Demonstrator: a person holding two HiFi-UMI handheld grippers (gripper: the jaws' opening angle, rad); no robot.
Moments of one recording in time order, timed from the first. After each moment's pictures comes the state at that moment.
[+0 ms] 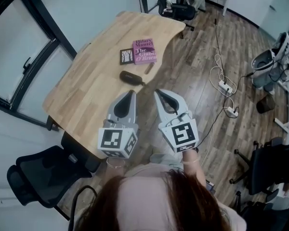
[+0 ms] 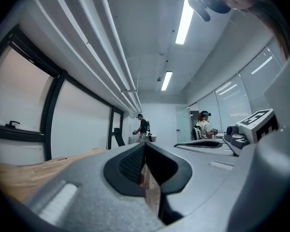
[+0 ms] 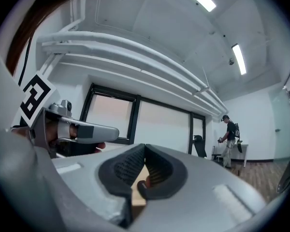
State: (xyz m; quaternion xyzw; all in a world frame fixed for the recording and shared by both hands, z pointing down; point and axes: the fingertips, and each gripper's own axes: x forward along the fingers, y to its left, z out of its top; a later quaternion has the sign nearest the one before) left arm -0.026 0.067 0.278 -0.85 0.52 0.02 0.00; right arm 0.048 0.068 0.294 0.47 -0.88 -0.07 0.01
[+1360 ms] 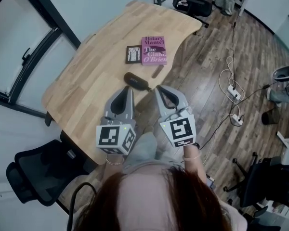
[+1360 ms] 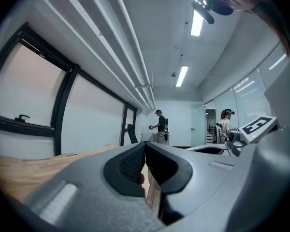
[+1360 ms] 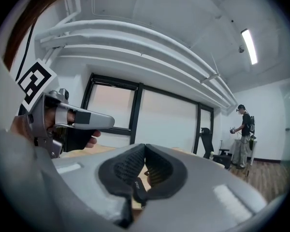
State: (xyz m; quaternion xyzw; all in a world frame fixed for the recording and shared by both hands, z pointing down) left arm -0.061 -0.053 0.307 -0.81 0.58 0.02 -0.03; right arm 0.026 -0.064 0.341 0.44 -0.90 -0.05 0.06
